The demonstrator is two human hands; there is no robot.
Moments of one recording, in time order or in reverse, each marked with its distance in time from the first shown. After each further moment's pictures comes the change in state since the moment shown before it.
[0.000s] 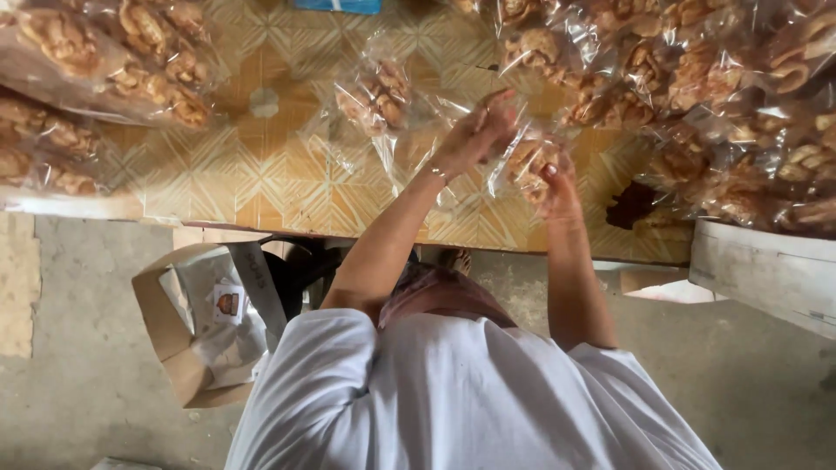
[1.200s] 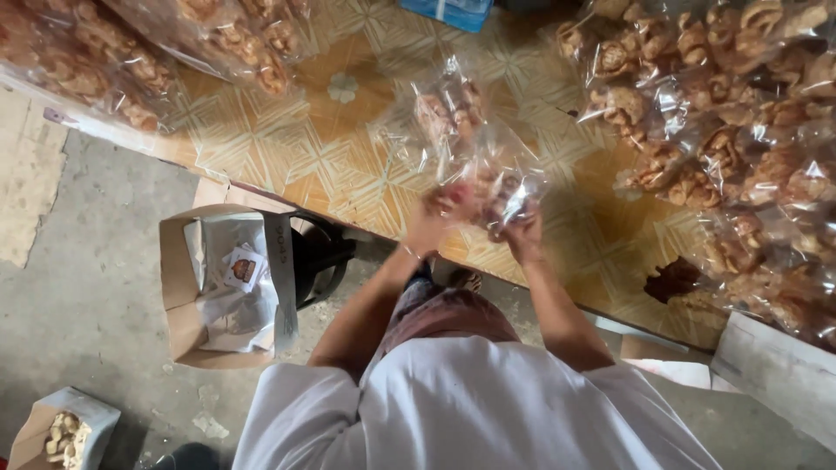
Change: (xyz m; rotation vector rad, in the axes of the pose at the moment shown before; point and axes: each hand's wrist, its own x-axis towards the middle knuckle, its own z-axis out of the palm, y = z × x) left_hand -0.132 -0.082 -0.059 0.072 0.573 0.156; right_hand 0.020 0.144 0.029 -0.709 0.151 -0.030
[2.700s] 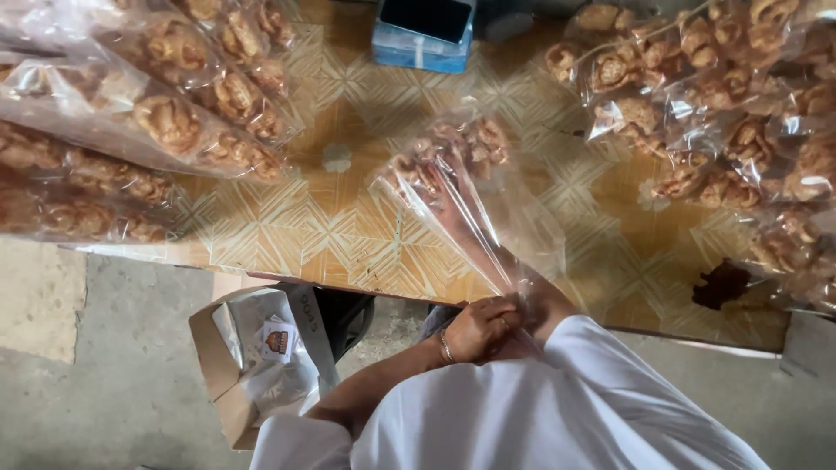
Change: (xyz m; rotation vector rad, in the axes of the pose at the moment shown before) left_hand -0.037 -0.032 0.016 0.096 -0.229 0.671; right_hand 0.119 0.090 0.132 -0.780 -0.064 -0.625
